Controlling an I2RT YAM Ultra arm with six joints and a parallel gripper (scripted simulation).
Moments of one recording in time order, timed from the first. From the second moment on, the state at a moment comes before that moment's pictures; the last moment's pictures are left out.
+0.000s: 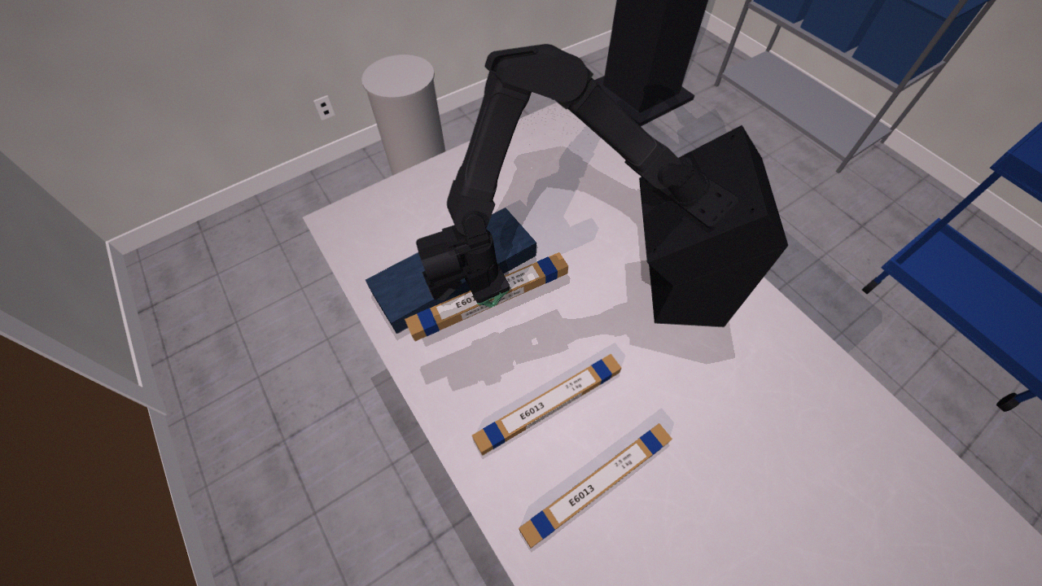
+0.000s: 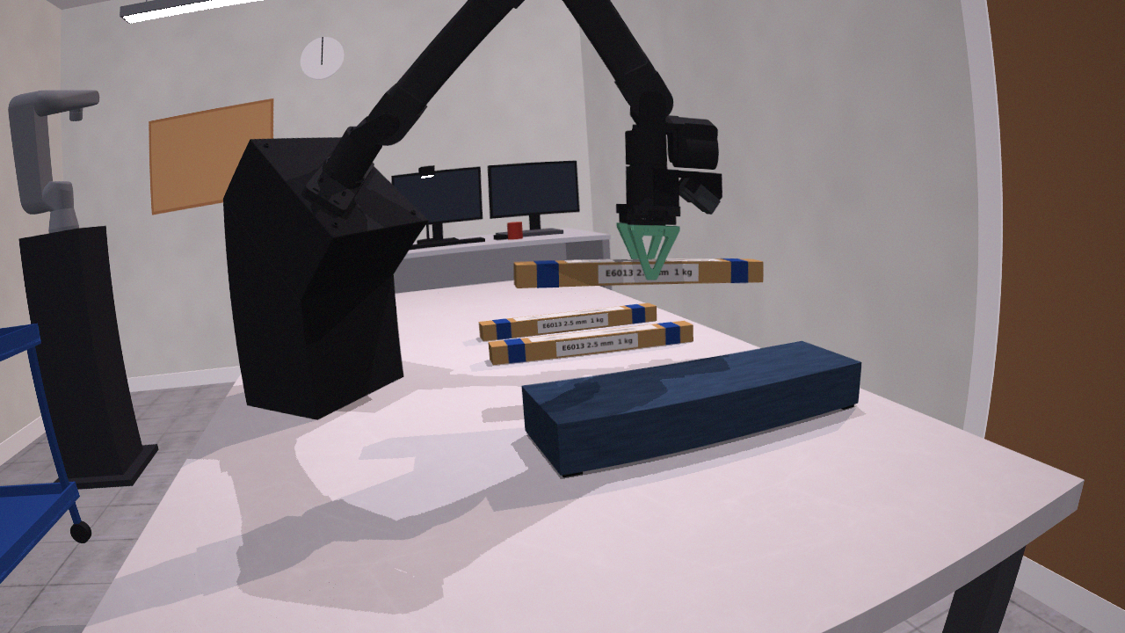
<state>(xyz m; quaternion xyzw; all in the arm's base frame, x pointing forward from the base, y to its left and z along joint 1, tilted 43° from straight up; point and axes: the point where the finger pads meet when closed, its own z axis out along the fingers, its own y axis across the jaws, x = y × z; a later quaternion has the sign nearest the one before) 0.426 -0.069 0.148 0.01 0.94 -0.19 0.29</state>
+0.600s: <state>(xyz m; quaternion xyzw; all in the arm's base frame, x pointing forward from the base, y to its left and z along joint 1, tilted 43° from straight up) 0.428 -0.071 0.155 0.00 0.94 -0.19 0.29</state>
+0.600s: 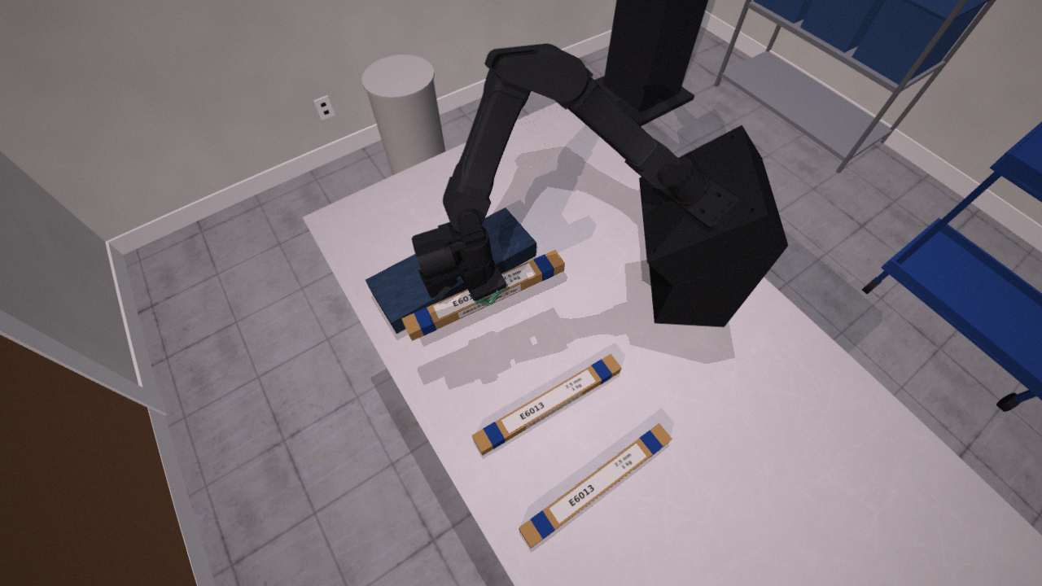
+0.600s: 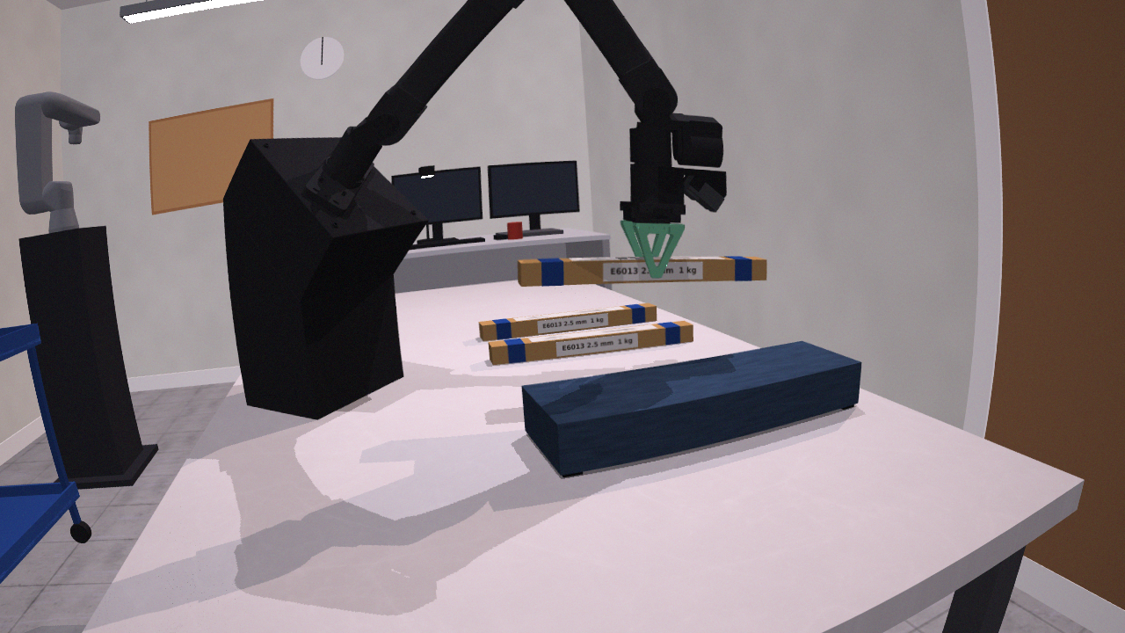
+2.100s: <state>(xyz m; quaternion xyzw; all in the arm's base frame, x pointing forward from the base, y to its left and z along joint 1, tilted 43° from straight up) 0.429 -0.076 0.160 0.00 0.94 -0.19 0.29</state>
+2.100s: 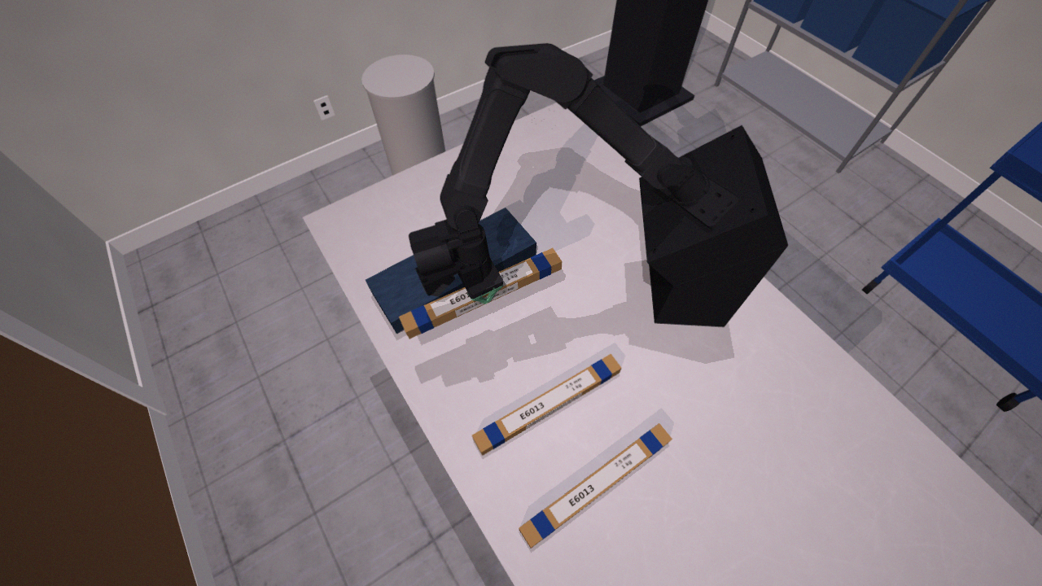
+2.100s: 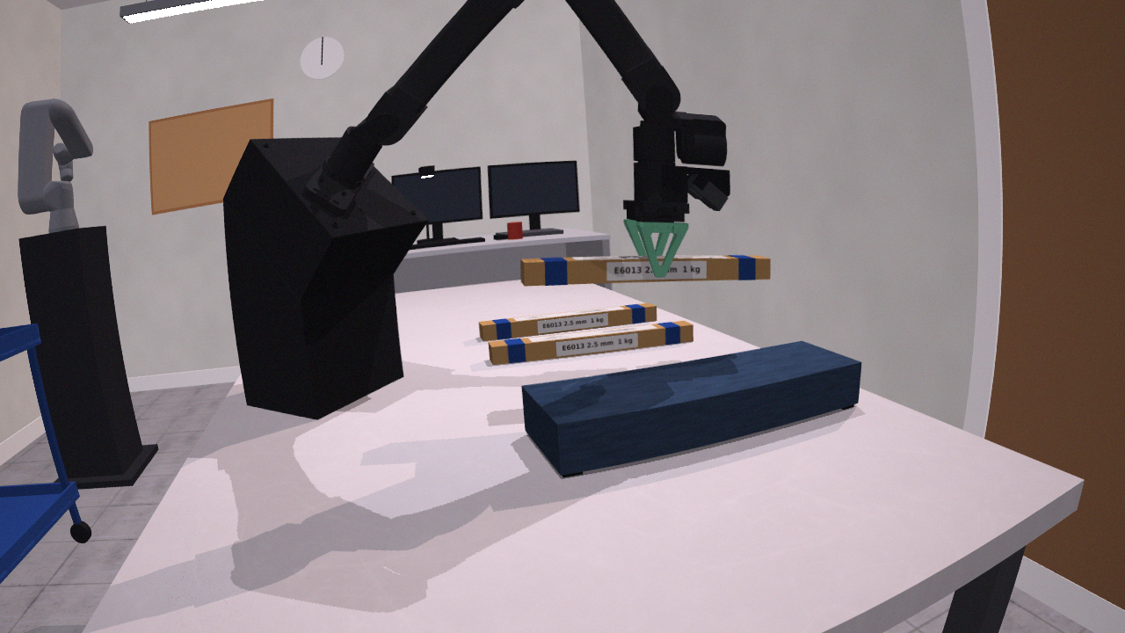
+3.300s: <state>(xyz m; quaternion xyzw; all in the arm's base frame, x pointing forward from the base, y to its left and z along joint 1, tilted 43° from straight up) 0.429 -0.078 0.161 0.00 0.94 -0.18 0.29</state>
